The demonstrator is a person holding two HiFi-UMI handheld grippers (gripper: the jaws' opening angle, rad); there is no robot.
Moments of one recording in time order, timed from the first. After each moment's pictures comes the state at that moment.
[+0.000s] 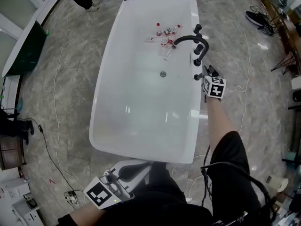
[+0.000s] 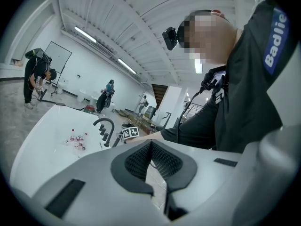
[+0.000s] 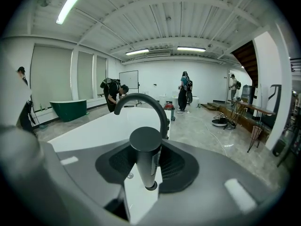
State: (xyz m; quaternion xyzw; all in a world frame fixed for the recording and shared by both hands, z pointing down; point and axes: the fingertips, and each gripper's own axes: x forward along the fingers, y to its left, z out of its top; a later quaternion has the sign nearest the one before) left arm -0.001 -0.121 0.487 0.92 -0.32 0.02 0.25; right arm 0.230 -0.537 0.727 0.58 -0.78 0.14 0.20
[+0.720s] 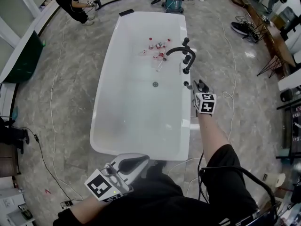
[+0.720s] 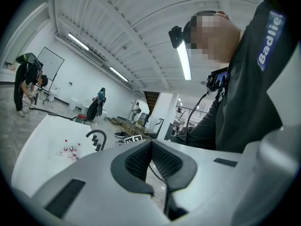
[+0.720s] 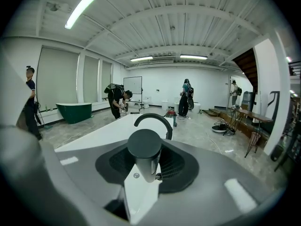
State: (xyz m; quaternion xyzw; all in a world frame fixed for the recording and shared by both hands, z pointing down) left arm -0.021 -0.076 0.418 0.93 -0.29 -0.02 0.21; right arm 0.205 -0.426 0.630 0.57 -0.79 0.11 0.19
